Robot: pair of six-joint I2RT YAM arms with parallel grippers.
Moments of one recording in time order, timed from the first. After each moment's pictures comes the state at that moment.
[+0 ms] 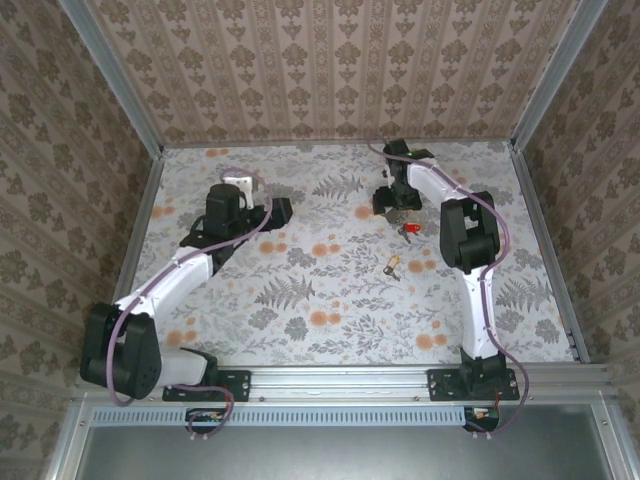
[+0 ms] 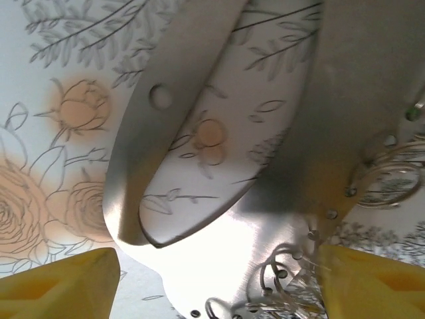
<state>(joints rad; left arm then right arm) -0.37 1.30 0.83 -0.02 0.18 -0.39 0.23 2.33 1.94 -0.98 0.02 0.15</state>
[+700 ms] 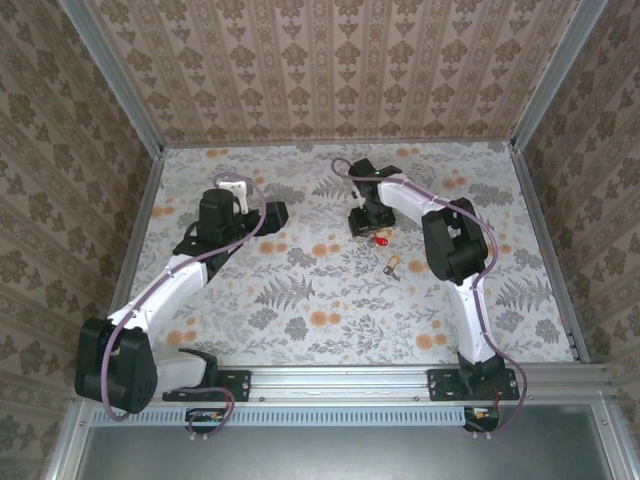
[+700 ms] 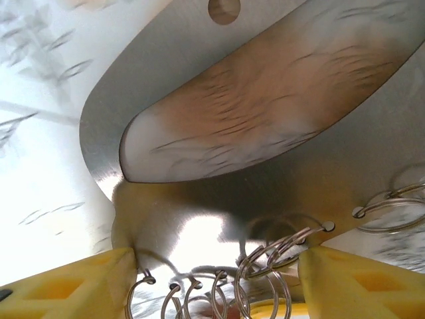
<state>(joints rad) -0.35 1.23 0.79 -0.06 0.20 -0.40 0.43 2.26 1.79 -0.95 0.04 0.17</state>
